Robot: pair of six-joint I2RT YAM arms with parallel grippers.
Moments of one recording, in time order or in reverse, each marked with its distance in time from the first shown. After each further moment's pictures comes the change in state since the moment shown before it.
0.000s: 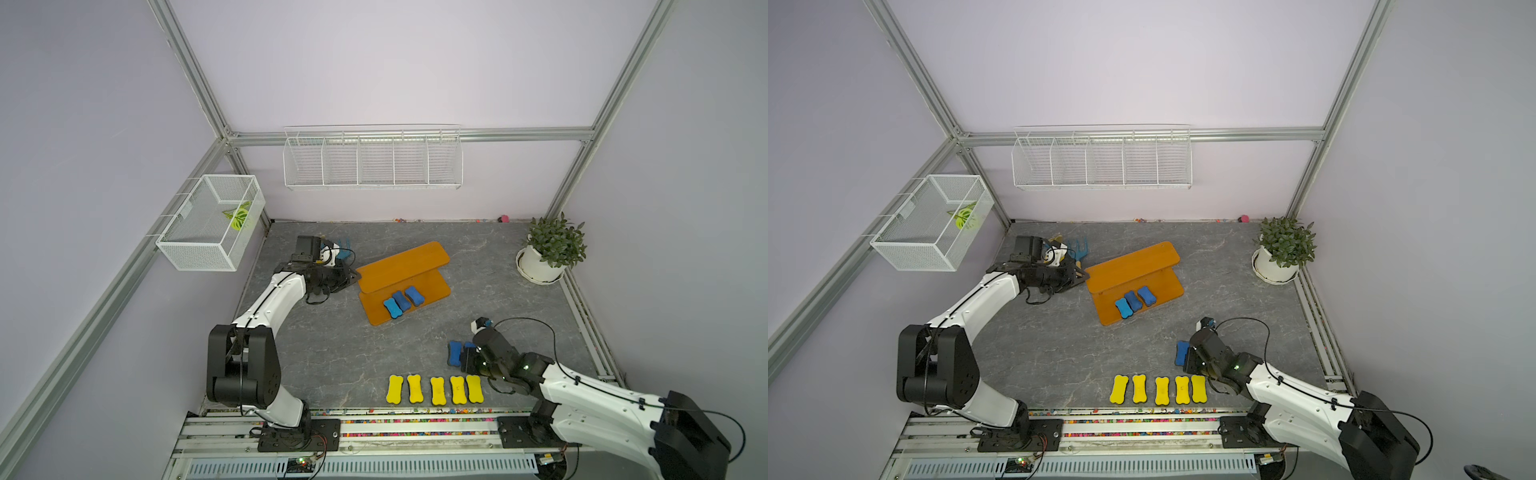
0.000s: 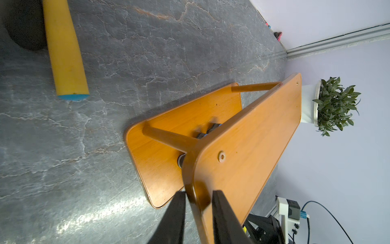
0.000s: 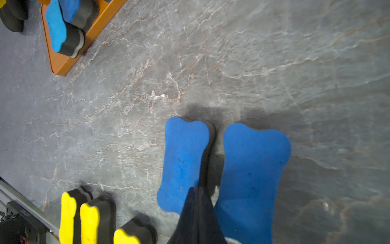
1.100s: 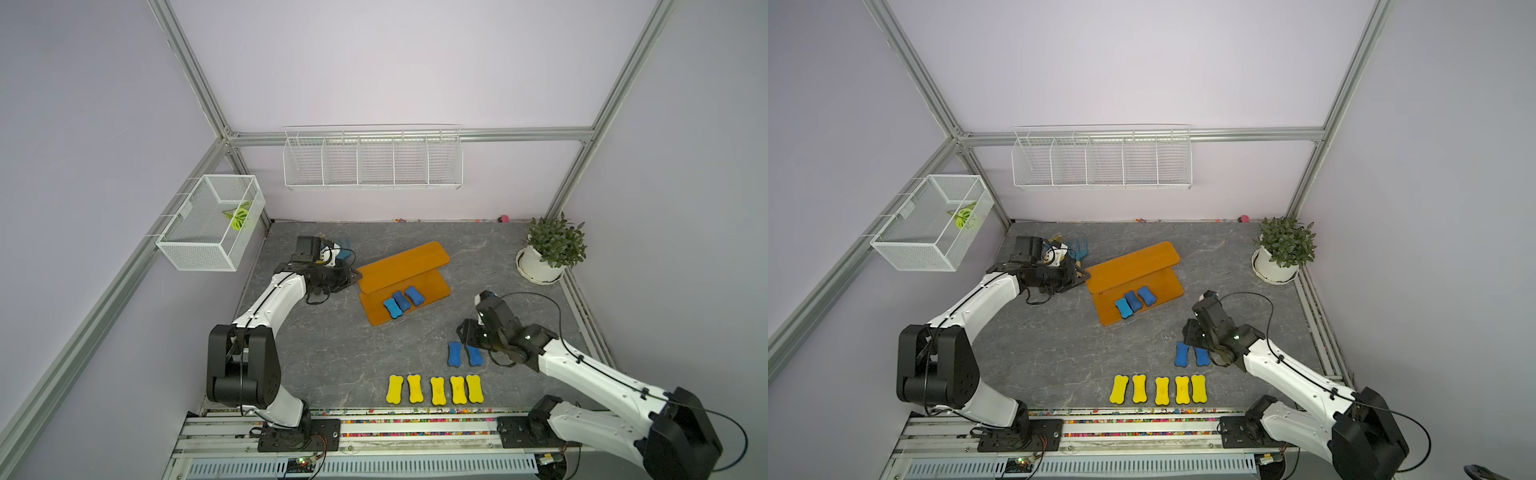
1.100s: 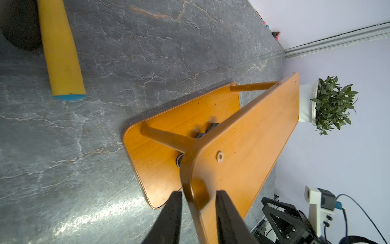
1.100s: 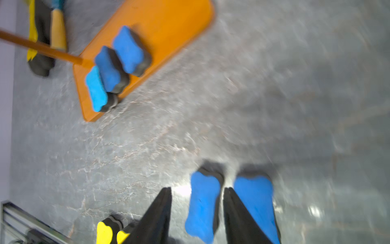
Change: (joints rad) left arm 0.000 0.000 -0.006 0.012 0.016 -0.003; right arm -0.167 0.065 0.244 -0.196 -0.021 -0.094
